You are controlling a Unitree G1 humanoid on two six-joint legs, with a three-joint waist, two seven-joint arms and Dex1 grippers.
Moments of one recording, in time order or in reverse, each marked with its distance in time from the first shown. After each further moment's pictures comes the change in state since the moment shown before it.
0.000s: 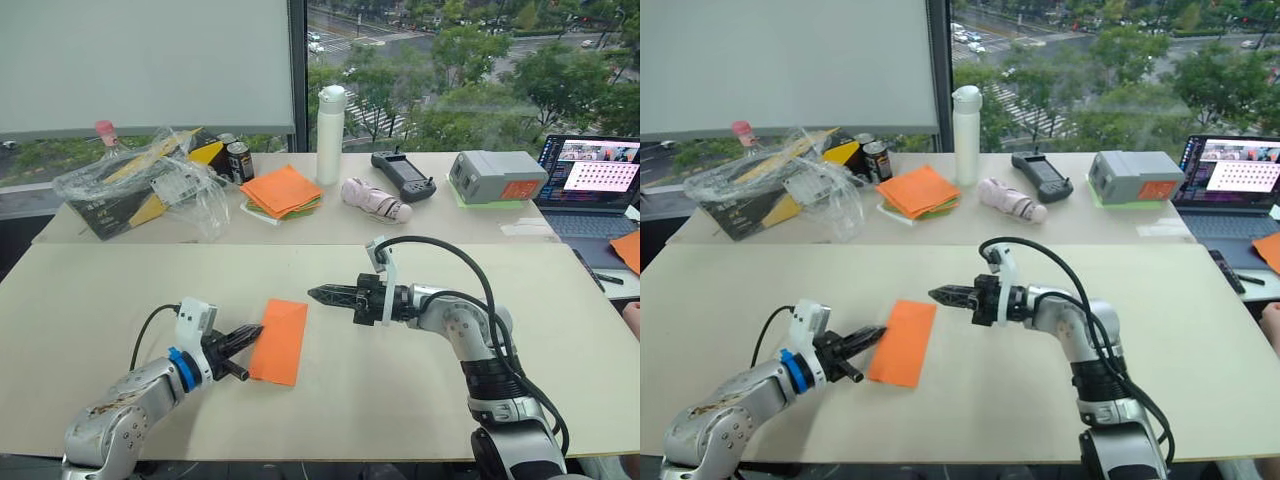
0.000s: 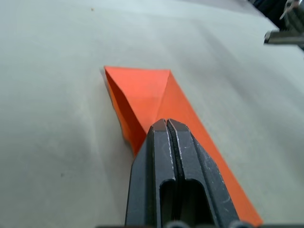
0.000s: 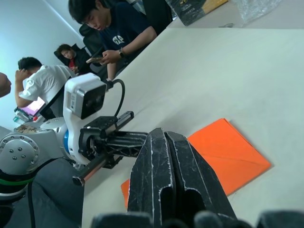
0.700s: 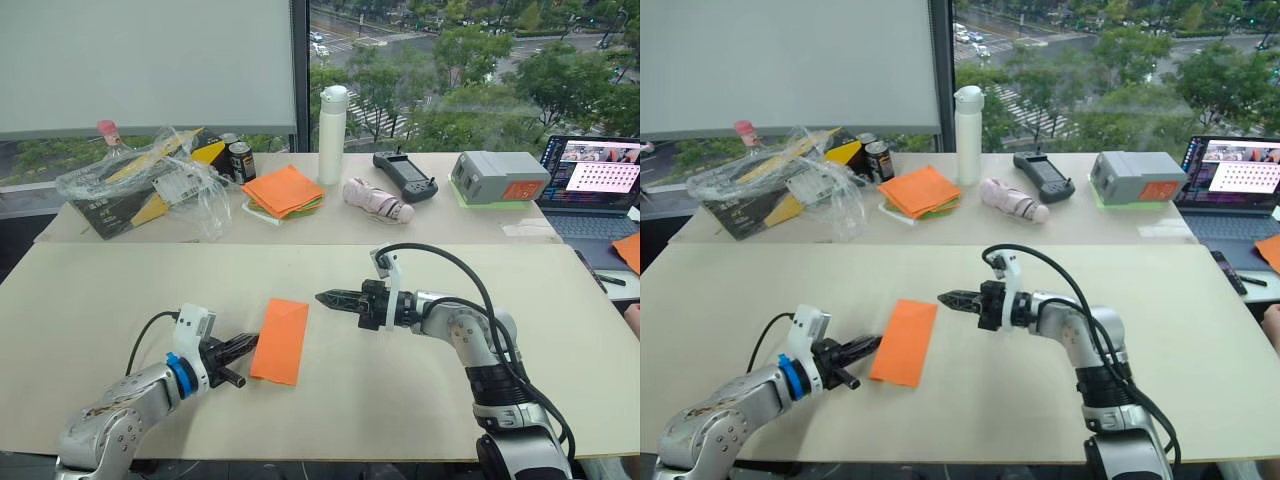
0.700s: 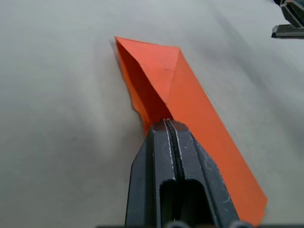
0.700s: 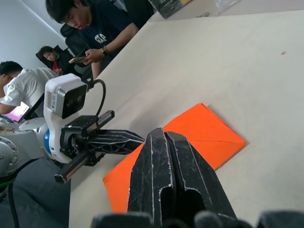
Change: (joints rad) left arm 0.016 0.021 -0.047 0.020 0.011 0.016 0.003; right arm 0.035 -0.019 0.000 -0.001 0.001 0.000 -0.044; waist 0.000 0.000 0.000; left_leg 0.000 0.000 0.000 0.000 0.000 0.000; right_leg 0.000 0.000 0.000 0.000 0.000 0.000
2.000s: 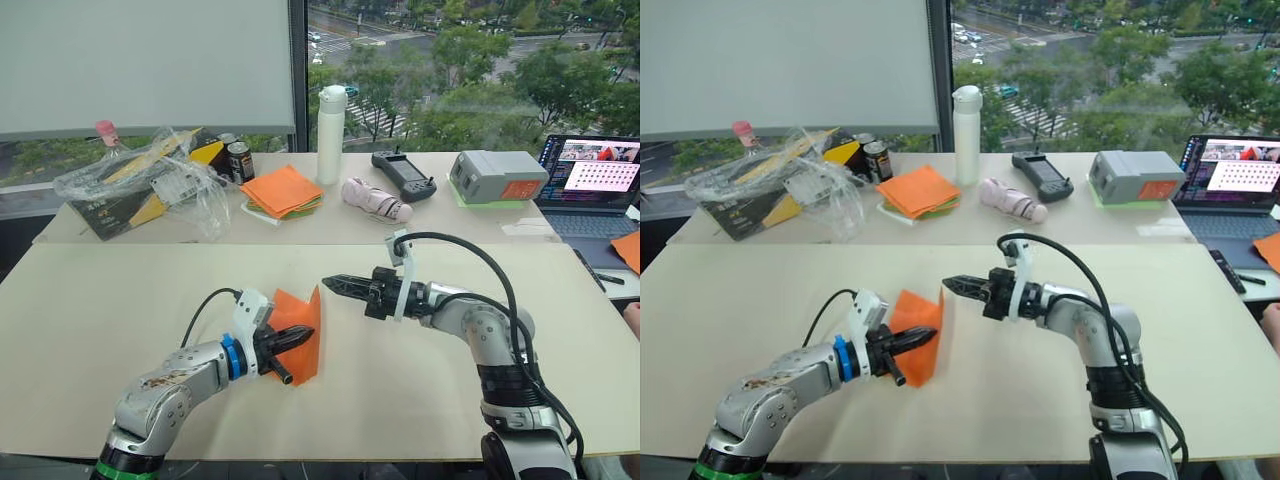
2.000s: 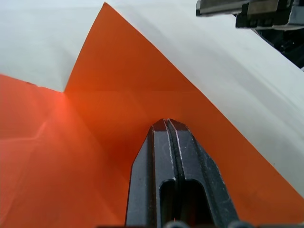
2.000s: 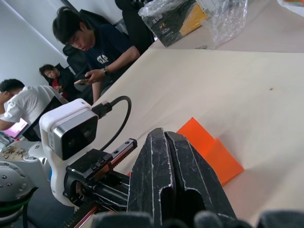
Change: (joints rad) left arm -0.171 -0.037 -0.240 -0.009 0.059 -0.002 -0.033; right arm 0.002 -0.032 -0.051 -0.107 0.099 0.018 -0.068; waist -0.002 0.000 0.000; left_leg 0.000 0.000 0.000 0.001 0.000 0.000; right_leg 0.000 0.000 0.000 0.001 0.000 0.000
